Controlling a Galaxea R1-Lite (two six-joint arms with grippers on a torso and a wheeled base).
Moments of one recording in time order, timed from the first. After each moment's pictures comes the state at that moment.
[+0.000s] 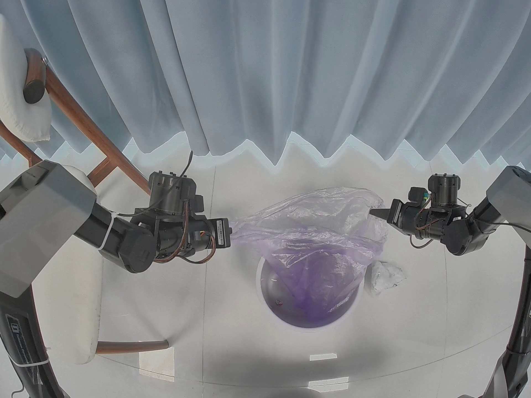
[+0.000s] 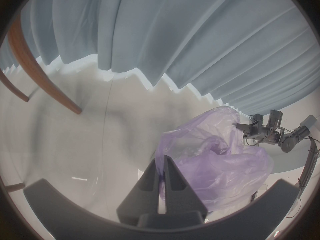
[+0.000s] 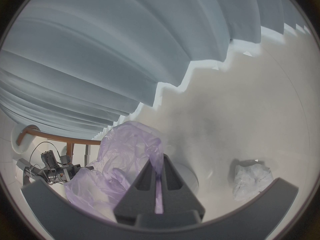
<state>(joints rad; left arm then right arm) -0.39 2.13 -1.11 -0.49 -0.16 -0.32 0.10 2.22 -1.08 -0.71 0.53 0.47</state>
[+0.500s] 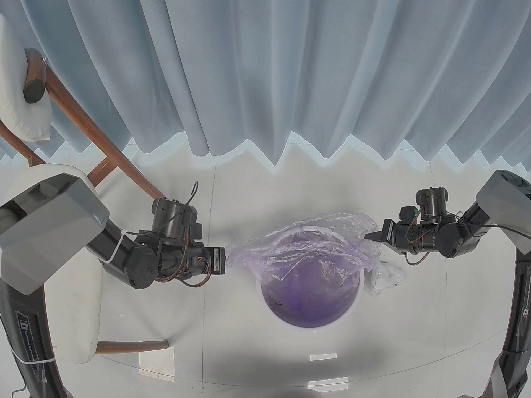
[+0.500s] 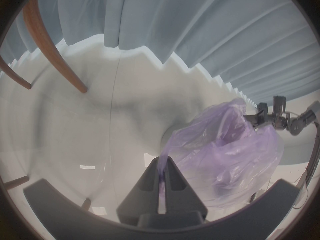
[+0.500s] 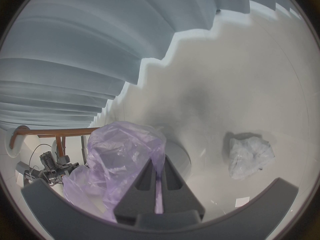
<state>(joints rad) -0.37 2.19 -1.02 -0.49 -0.15 -0.28 0.10 2.29 -1.13 -0.51 0.53 0.45</state>
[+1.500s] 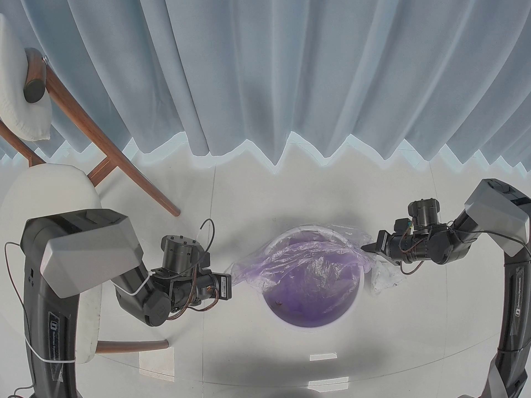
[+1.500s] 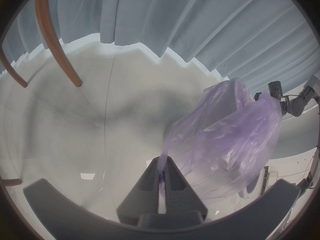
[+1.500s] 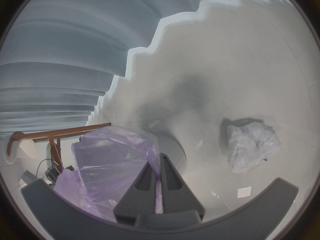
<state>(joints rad) -0.40 2.37 -0.85 -0.92 -0.12 -0.24 0.11 2.39 -1.17 -0.49 0.53 0.48</state>
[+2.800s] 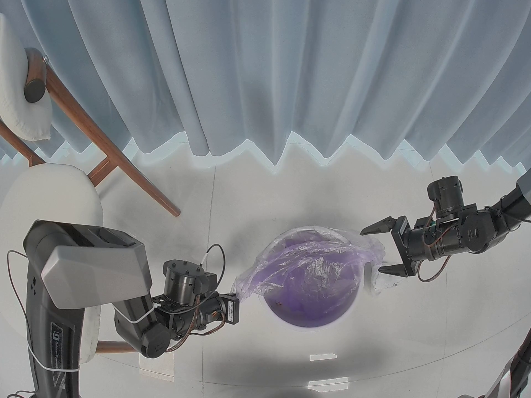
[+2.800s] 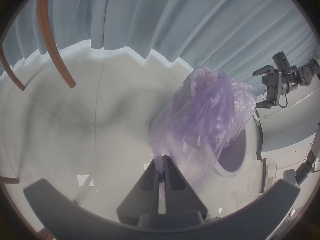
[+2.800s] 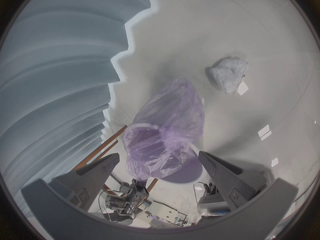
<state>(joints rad) -0.50 2.36 -0.62 -1.20 -0.09 -0.23 0.19 1.97 -0.96 -0.20 0.51 1.01</state>
